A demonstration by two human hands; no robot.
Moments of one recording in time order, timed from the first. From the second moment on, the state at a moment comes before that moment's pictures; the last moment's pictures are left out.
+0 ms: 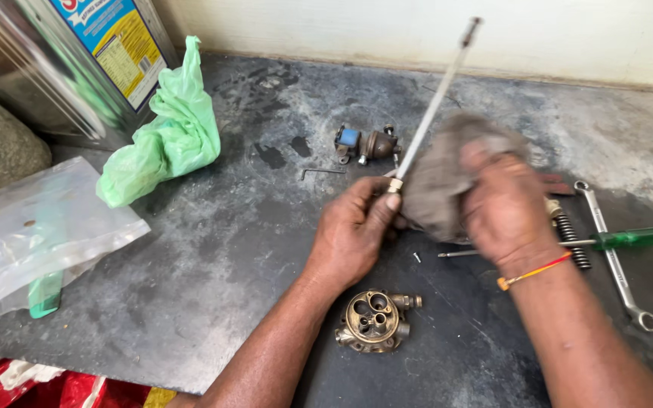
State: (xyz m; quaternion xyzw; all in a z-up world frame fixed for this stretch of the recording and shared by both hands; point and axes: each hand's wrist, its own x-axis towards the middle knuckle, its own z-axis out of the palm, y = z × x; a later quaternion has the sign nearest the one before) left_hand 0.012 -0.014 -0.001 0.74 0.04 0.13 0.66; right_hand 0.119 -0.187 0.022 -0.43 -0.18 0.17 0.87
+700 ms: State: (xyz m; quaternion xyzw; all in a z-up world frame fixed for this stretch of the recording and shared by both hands) left_hand 0.010 -0.012 -0.011 0.64 -0.06 0.05 0.76; right_hand 0.110 -0.179 0.012 -0.54 -0.23 0.15 0.79
